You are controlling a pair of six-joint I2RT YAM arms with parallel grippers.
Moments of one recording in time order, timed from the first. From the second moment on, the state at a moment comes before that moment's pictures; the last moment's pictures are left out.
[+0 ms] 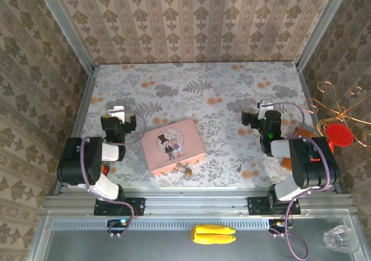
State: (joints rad) left arm -0.06 1.57 0.35 0.89 -0.18 0.11; right arm 0.01 1.53 0.41 0.73 0.04 0.03
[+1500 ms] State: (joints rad) left arm -0.05 1.57 0.35 0.88 -0.17 0.10; right arm 0.01 1.53 0.41 0.73 0.04 0.03
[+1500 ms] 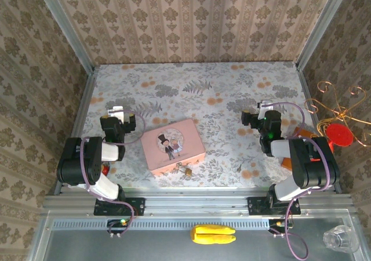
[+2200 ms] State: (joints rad) left arm -0.26 0.99 0.43 0.54 -0.32 0.19; right arm 0.02 1.53 0.41 0.73 0.04 0.03
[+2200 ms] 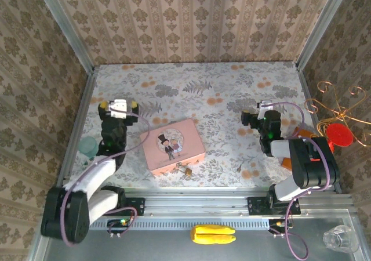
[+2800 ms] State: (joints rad) left arm -0.09 0.64 0.60 -0.13 -0.19 -0.43; right arm 0.05 1.38 0.51 0.49 0.04 0.00
